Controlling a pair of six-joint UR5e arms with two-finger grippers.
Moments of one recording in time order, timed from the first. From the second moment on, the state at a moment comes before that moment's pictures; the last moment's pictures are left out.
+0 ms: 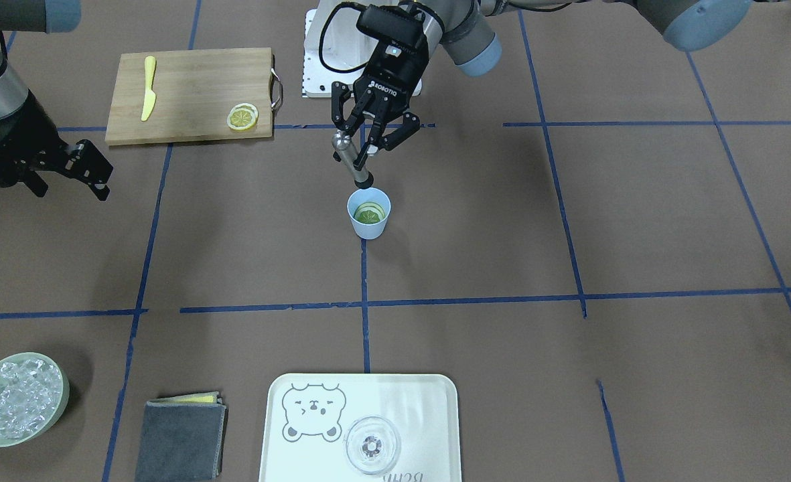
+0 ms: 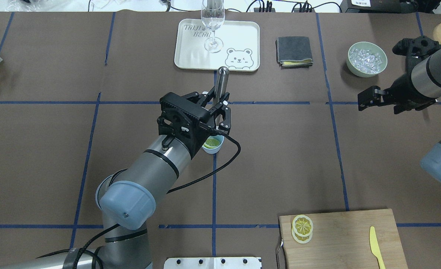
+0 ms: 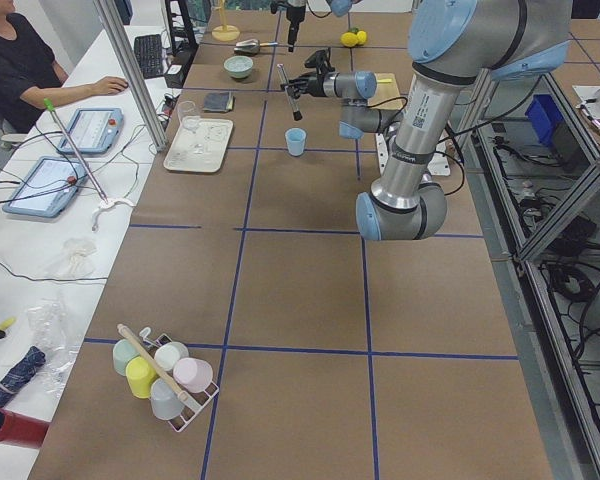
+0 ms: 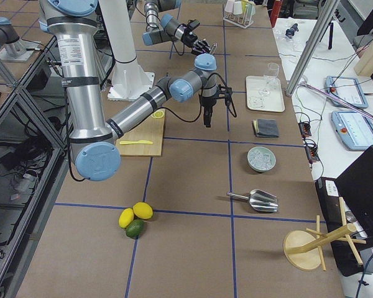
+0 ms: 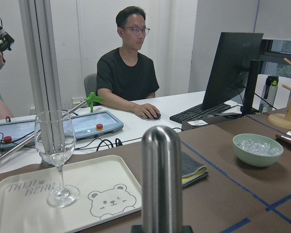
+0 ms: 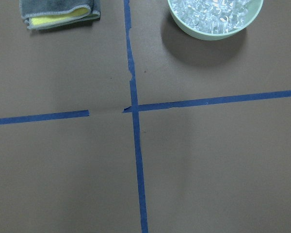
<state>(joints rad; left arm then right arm) -0.28 -2.17 -1.77 -2.53 -0.86 -0.56 0.95 -1.45 2.07 -1.57 2.07 0.95</state>
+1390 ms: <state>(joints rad) -0.81 -1.60 -1.76 -2.44 -1.52 -0.55 0.95 -1.44 2.01 -1.54 2.05 0.91</state>
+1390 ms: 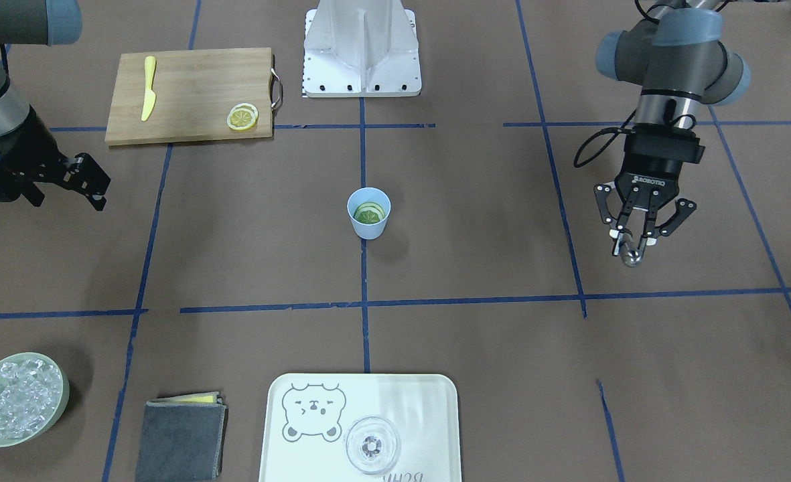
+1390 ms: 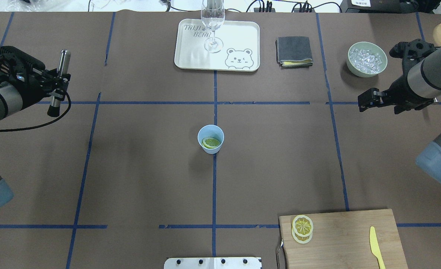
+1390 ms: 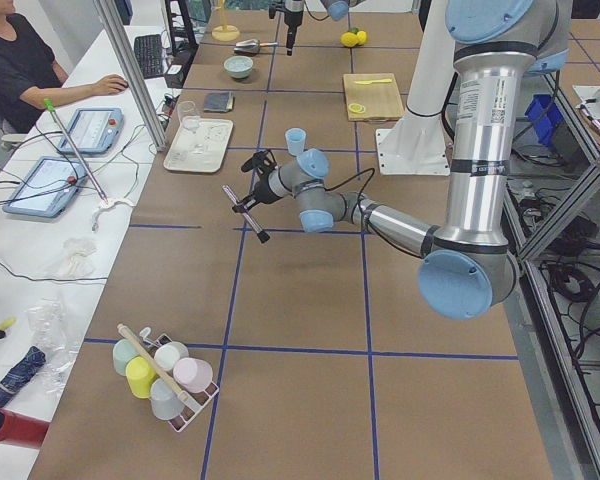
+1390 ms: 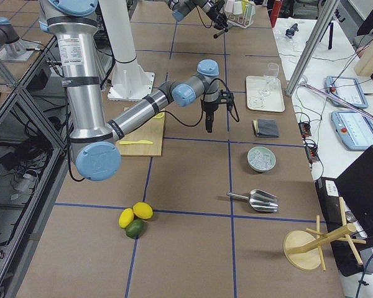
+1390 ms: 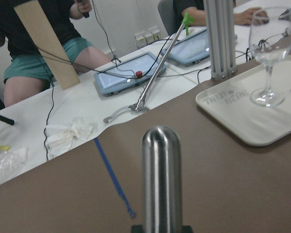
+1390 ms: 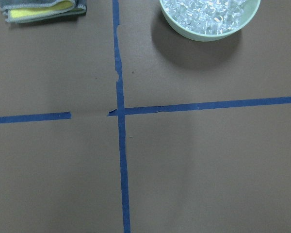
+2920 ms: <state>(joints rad) -0.87 -1.74 -1.56 -2.04 -2.10 -0.94 0.95 -1.46 2.01 -1.54 2.06 0.90</state>
